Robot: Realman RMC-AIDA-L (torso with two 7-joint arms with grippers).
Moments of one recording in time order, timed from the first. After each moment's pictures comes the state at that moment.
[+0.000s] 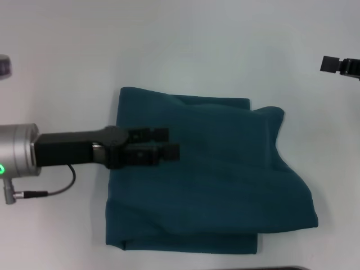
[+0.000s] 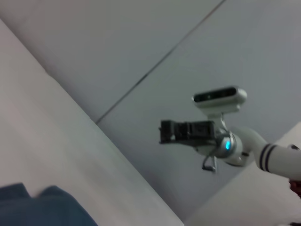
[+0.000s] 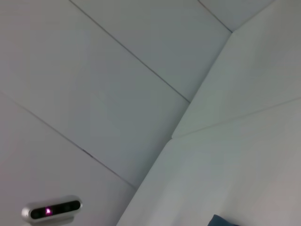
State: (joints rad) left arm -0.49 -2.14 -2.44 -0.60 -1.14 1.85 -1.77; right arm 0.47 1.93 -0.32 -0.58 -2.11 -1.85 1.93
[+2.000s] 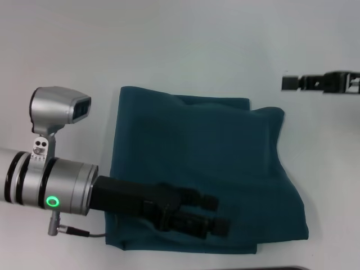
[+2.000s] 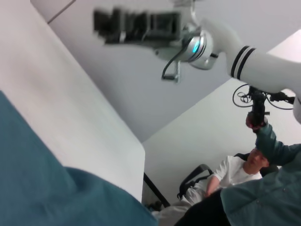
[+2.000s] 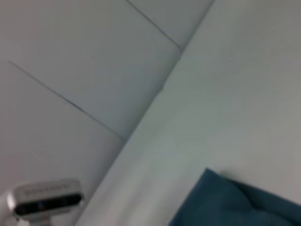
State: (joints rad) left arm -0.55 -2.16 -2.14 -0.44 -1.17 1.77 -1.75; right arm 0.53 1.94 -0.52 -0.57 -2.12 -1.75 1.99
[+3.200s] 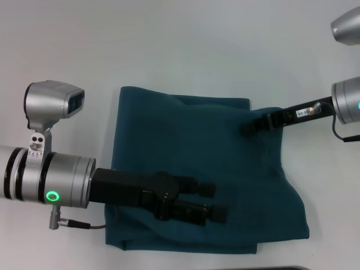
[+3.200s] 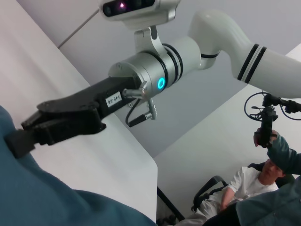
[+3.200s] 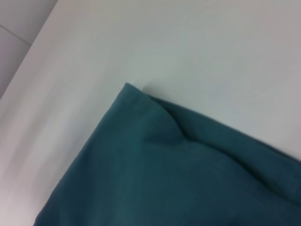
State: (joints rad) left arm -0.55 -2.16 -2.18 -0.44 -1.17 1.75 -1.71; right arm 0.65 2.05 -0.77 -0.57 -2.33 -1.42 2.13
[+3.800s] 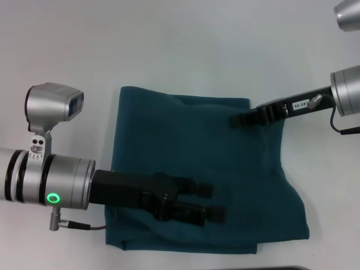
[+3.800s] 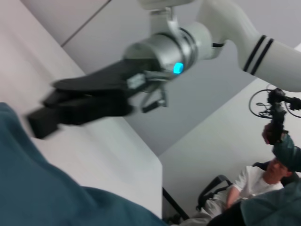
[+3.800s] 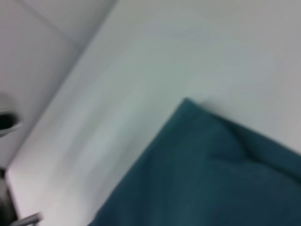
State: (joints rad) left arm -0.54 -2.16 -2.18 -0.43 -1.16 1.73 -1.70; right arm 0.66 2.06 -0.76 -0.62 -2.27 -1.53 2.07
